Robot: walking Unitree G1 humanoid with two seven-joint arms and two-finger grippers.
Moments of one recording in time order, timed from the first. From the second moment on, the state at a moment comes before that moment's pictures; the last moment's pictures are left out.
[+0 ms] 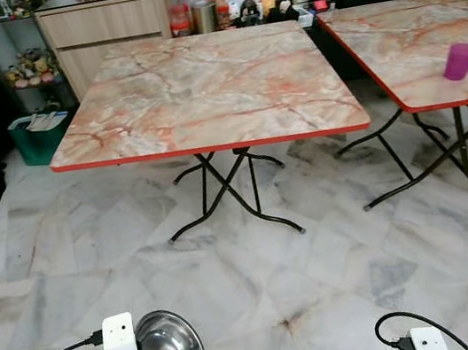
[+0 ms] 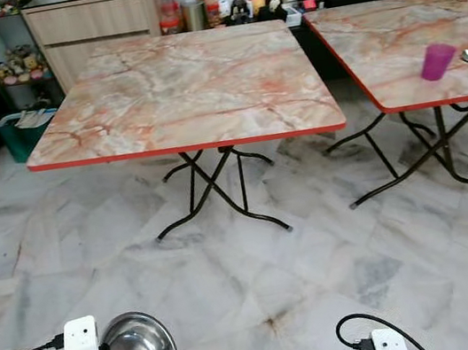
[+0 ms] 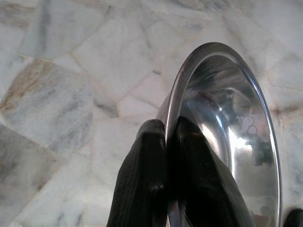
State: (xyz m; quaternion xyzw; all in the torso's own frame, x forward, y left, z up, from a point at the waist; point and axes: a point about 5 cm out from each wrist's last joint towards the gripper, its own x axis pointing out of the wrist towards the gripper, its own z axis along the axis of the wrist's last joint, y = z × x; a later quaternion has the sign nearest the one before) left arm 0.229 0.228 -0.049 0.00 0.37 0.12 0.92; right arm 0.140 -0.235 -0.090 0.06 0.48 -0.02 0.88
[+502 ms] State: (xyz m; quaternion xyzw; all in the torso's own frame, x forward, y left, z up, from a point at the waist) left arm 0.211 0.234 -0.059 0.00 0.39 0.14 0.91; right arm 0.142 -0.223 -0.092 0.08 0.47 -0.01 0.88
